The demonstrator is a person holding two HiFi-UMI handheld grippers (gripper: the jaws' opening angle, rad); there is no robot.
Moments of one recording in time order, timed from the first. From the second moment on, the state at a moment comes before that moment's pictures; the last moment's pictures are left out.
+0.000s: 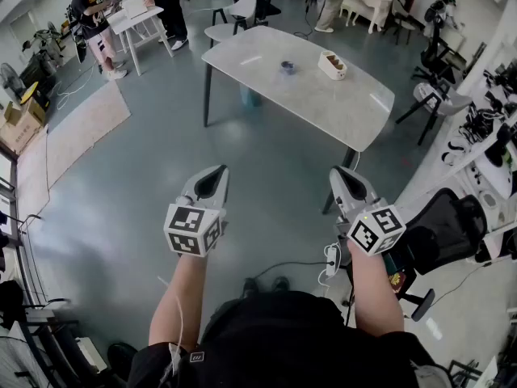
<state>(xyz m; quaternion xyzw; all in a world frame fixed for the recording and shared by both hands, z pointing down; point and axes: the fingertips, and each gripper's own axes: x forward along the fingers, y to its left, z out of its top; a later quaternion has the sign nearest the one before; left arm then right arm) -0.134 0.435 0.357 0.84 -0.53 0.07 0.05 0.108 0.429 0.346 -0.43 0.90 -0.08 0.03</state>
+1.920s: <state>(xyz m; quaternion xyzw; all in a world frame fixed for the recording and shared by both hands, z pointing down) -0.084 0.331 0.361 0.85 -0.52 0.05 0.05 0.159 0.355 0.370 -0.41 0.90 -0.11 0.01</state>
